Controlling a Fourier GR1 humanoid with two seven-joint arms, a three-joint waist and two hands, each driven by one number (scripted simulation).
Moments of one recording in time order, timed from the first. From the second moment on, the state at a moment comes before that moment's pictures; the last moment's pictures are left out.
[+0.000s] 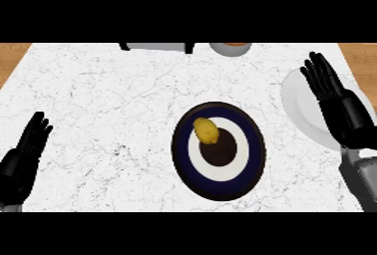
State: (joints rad) left arm 0.08 0.56 -0.12 -1.52 0.35 0.25 -0.13; right arm -0.30 -0.49 0.16 -1.48 -0.33 -0.03 -0.21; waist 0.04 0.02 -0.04
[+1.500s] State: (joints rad) left arm -0.09 0.37 -0.31 -1.43 0.24 0.37 0.15; right arm -0.75 -0.36 0.56 -0.90 0.17 0.26 -0.69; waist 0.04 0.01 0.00
